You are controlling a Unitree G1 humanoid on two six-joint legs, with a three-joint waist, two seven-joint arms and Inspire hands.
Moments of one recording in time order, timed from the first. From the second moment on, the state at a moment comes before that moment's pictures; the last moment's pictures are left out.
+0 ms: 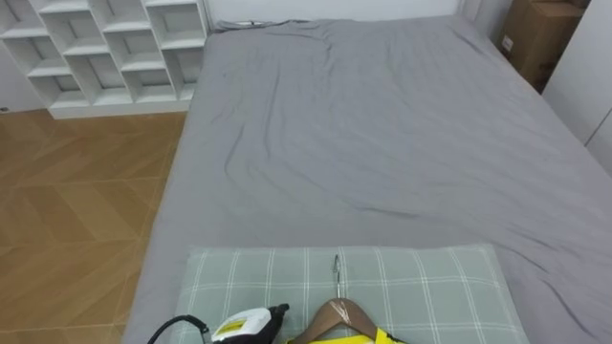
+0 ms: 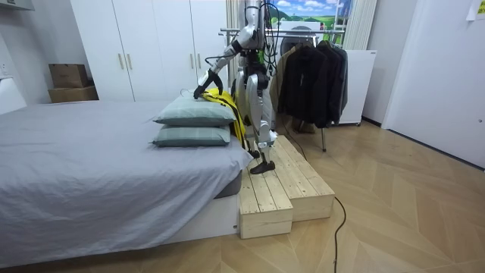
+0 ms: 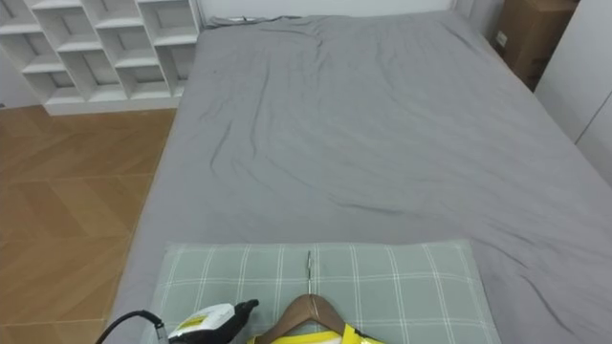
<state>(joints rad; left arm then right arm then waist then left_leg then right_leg) -0.16 0.20 -0.40 0.70 0.78 0.09 -0.17 -0.05 -0.23 0.06 1.35 0.33 0.01 0.20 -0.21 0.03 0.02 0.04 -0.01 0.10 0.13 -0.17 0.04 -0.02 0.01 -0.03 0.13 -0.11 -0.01</state>
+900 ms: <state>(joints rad) -0.16 0.13 -0.33 0.98 0.78 -0.02 0.11 -0.06 -0.20 0.08 1.34 0.28 0.02 0.15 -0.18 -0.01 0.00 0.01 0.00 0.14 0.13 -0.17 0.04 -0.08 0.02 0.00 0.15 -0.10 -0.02</state>
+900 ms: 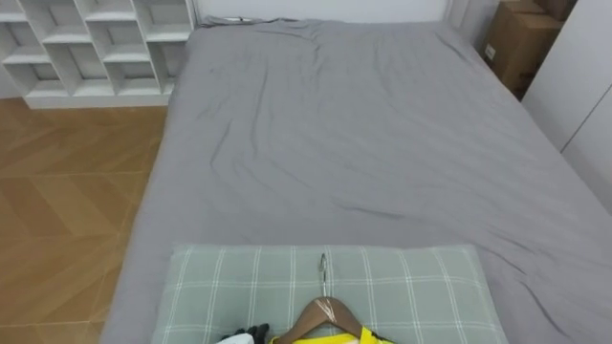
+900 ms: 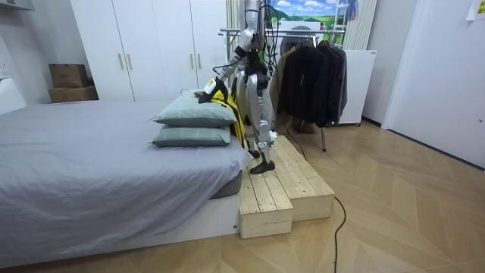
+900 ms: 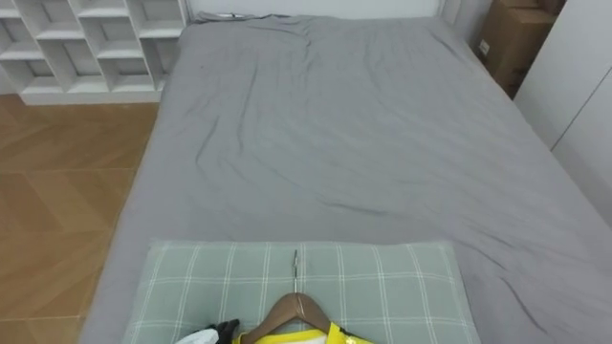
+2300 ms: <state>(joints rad) -0.31 0.08 -0.20 1.19 0.62 -0.13 0.47 -0.15 -0.15 0.26 1.38 0.31 0.05 0.09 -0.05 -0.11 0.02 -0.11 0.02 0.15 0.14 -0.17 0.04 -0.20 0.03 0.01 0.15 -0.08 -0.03</state>
